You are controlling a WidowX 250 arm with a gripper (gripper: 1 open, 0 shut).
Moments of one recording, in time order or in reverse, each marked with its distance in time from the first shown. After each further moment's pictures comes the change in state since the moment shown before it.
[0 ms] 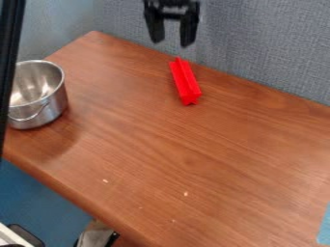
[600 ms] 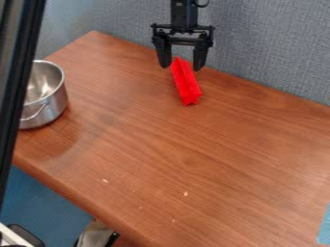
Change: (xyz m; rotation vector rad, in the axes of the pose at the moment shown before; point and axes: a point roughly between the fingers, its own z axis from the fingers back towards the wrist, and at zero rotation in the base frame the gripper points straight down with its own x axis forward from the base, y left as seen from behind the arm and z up) arm -0.006 -0.022 -0.031 -0.017 0.151 0.206
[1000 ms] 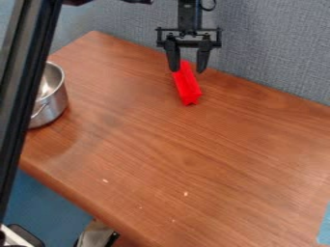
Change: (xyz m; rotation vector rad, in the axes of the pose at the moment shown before) arm -0.008 -0.007 0.001 -0.020 0.095 0.105
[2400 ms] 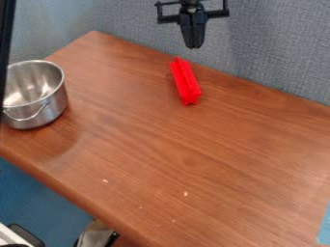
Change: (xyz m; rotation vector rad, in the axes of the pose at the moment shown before) arm -0.027 -0.015 0.042 -0.098 -0.128 0.058
